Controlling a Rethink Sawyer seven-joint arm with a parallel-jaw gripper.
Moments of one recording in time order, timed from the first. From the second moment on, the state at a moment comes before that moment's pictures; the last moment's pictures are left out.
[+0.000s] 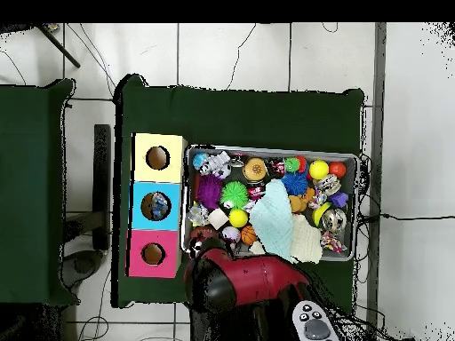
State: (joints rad) arm -0.37 -0.82 0.19 2.13 -0.41 0.11 1.93
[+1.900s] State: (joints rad) arm -0.36 -0.54 0.19 2.00 -0.43 -0.07 1.93
